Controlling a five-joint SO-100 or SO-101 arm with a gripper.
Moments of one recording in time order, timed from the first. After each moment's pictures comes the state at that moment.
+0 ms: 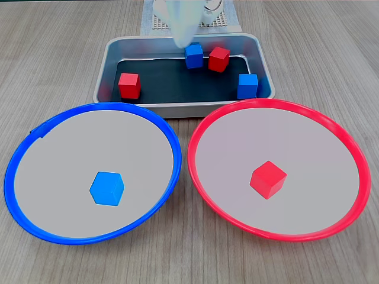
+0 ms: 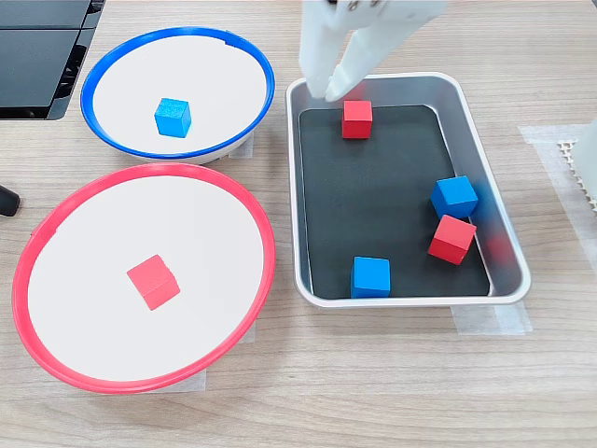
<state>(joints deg) 5.8 103.9 98.5 76.3 -25.1</state>
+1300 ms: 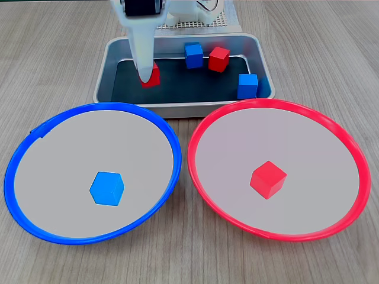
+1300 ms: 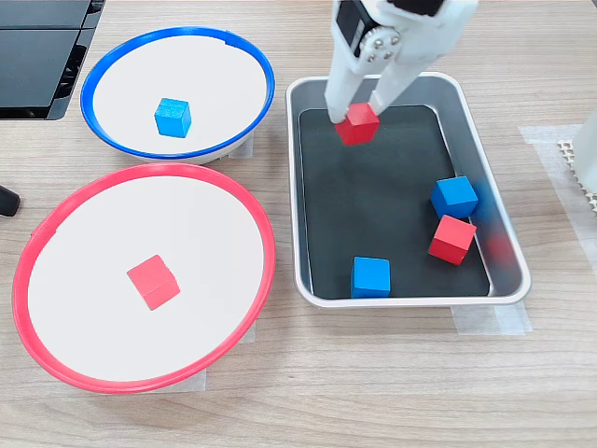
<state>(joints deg) 13.3 99.9 110.0 67.4 -29.2</state>
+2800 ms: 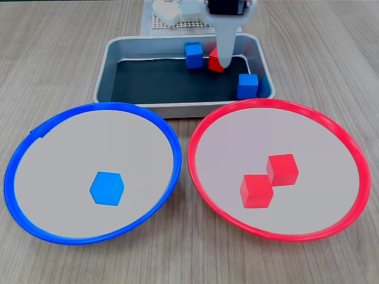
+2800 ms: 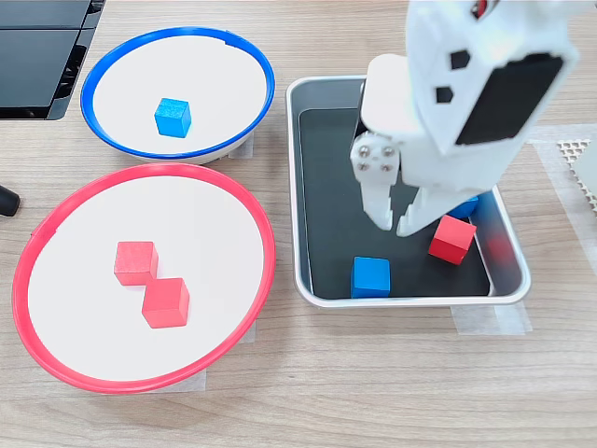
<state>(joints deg) -13.4 95.2 110.1 71.5 25.7</state>
